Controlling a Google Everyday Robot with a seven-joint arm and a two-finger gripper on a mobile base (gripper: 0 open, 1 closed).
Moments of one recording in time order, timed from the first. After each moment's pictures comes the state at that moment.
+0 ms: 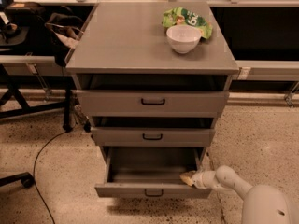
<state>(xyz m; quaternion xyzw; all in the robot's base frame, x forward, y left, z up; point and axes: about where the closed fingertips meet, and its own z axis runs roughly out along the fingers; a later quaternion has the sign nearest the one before) 0.618 -0.205 0.171 -0.30 0.86 0.26 0.32</state>
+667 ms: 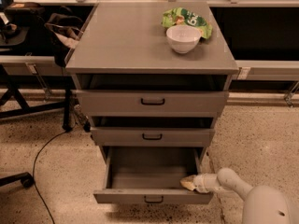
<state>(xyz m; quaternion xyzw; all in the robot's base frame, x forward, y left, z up) 0.593 -0.203 0.165 -0.33 0.85 0.28 0.30</state>
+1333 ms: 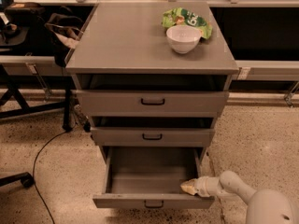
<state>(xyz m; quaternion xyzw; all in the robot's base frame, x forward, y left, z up) 0.569 -0.203 0.166 -0.35 0.84 0.30 0.29</state>
